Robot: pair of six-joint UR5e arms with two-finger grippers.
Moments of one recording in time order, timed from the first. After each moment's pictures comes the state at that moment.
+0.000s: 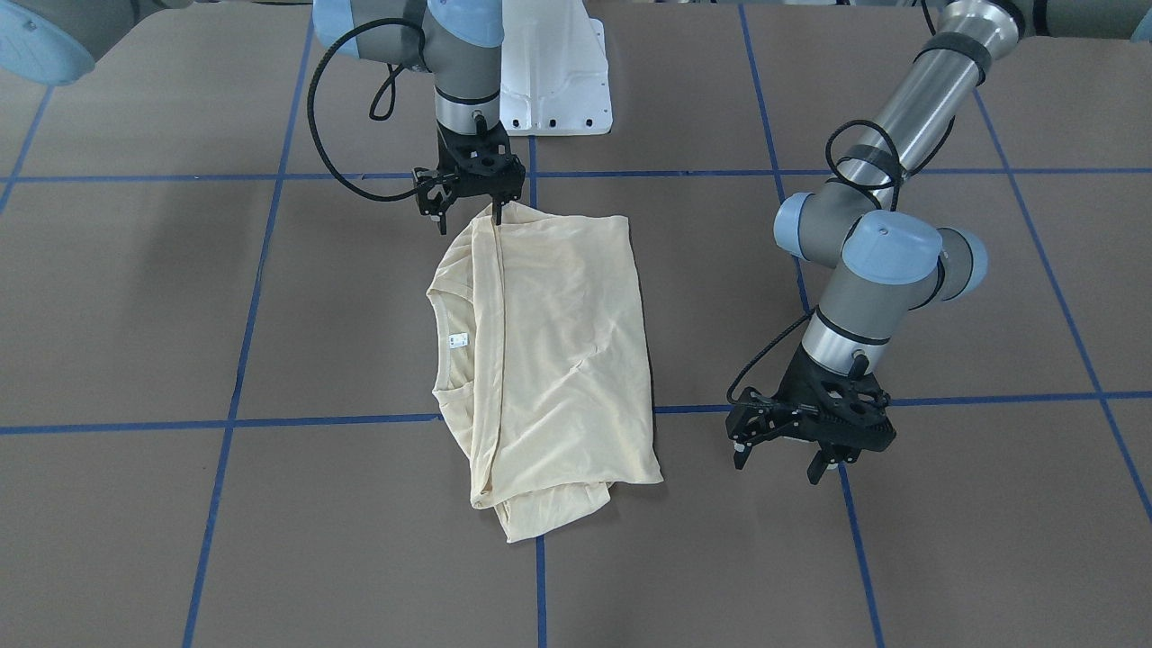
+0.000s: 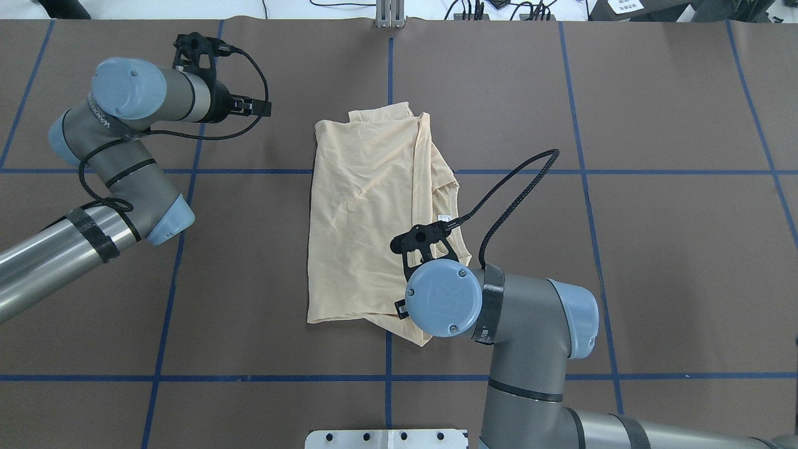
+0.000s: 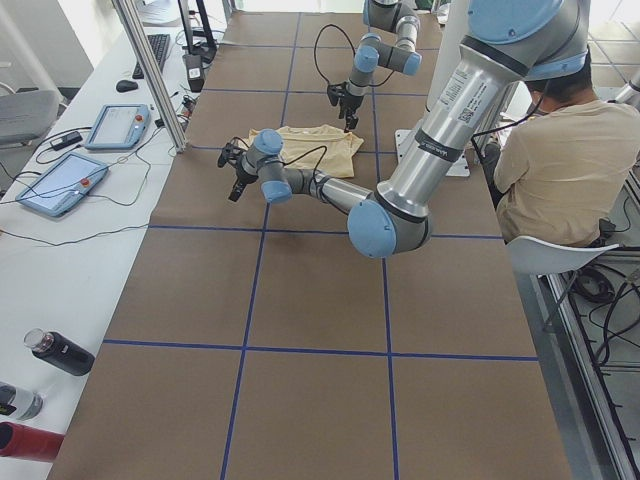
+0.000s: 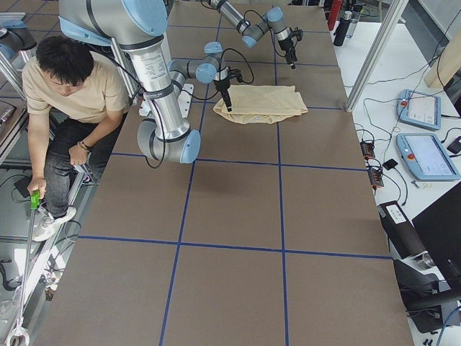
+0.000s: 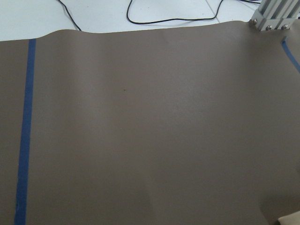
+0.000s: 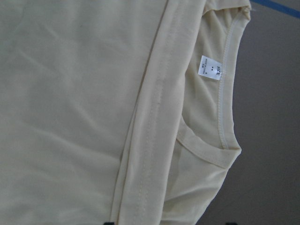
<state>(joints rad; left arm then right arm) -0.83 -2.16 -1.22 -2.44 -1.76 -0.91 0.28 -0.97 1.83 -1.75 1.54 1.02</state>
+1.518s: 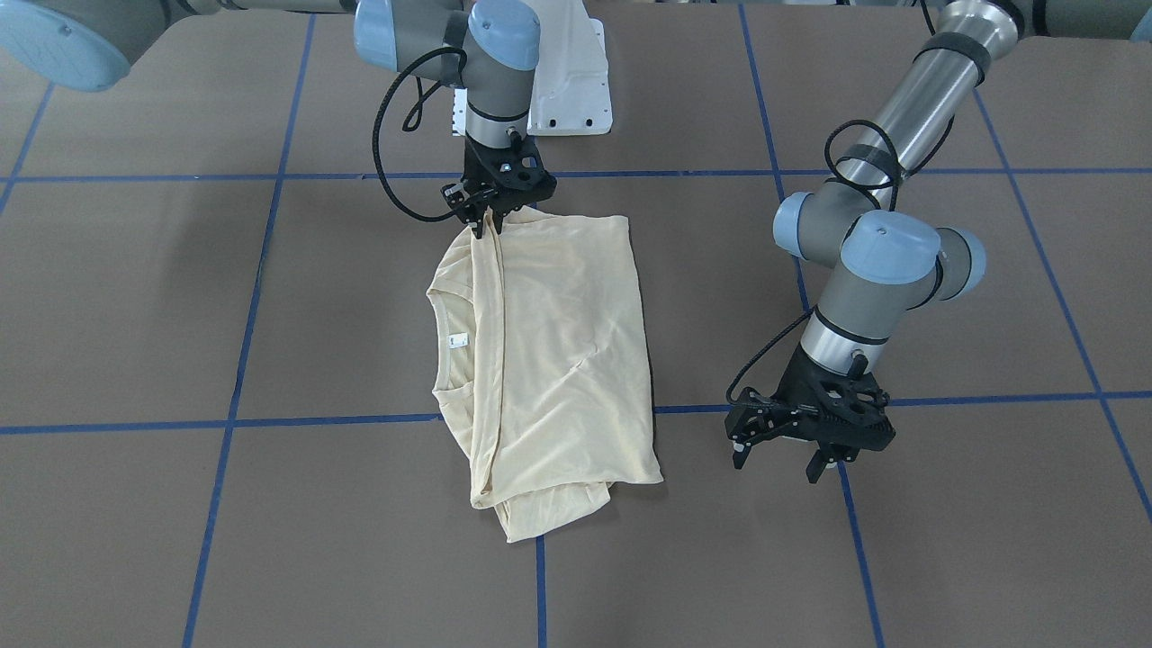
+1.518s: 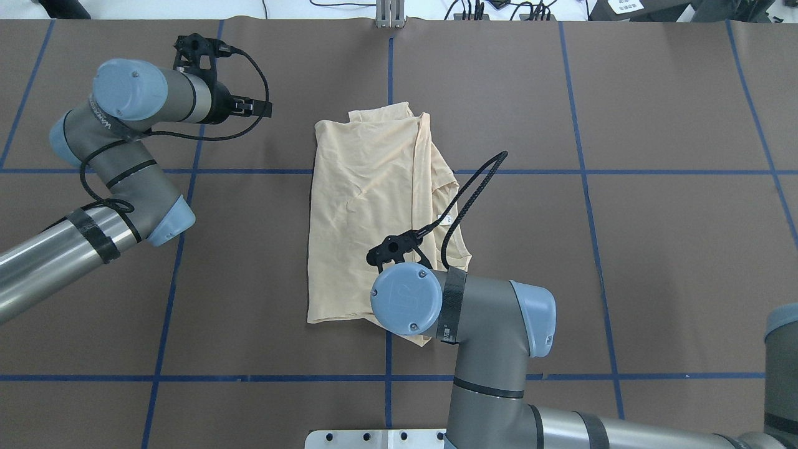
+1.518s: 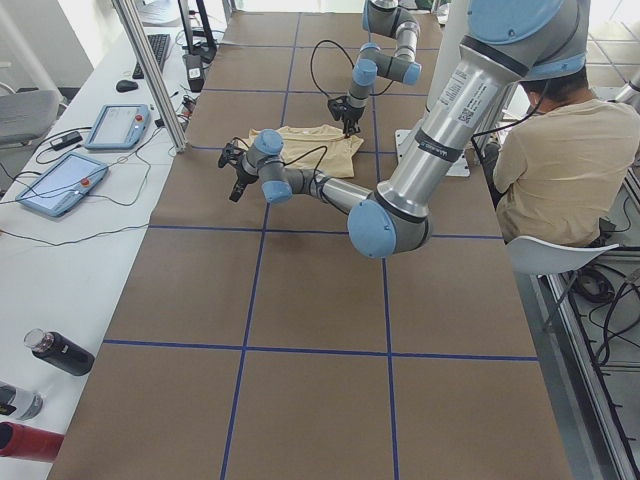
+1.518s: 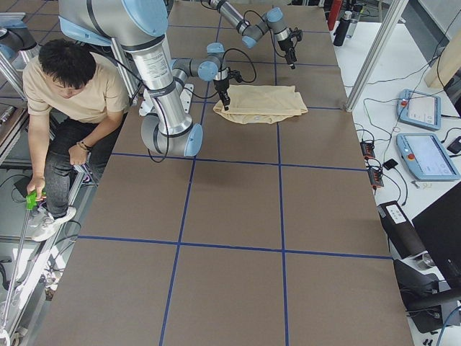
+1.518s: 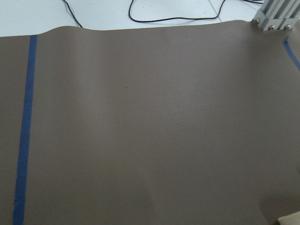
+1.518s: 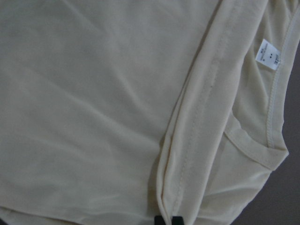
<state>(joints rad) -0.83 -2.16 -1.22 -2.44 -1.75 -0.92 0.27 -0.89 1.73 -1.77 1.56 0.95</state>
